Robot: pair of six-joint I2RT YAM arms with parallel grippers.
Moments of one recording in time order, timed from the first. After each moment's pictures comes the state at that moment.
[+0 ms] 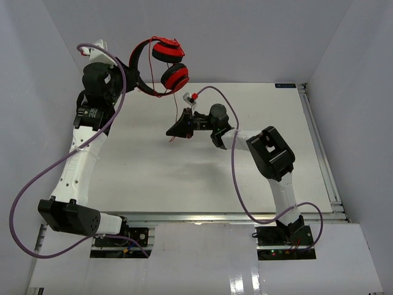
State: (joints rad) left arm -0.17 1.36 1.56 -0.28 0.01 -0.50; right arm 0.65 2.17 1.39 1.03 -1.01 0.67
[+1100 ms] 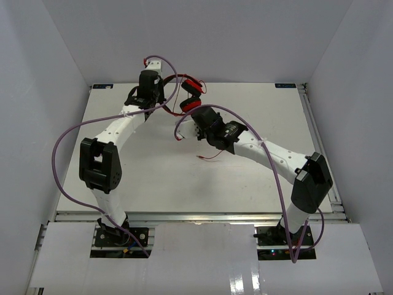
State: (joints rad) left arm -0.31 1.85 1.59 -0.16 -0.22 -0.13; right arm 0.90 1.67 1.47 -0.52 0.51 -1.15
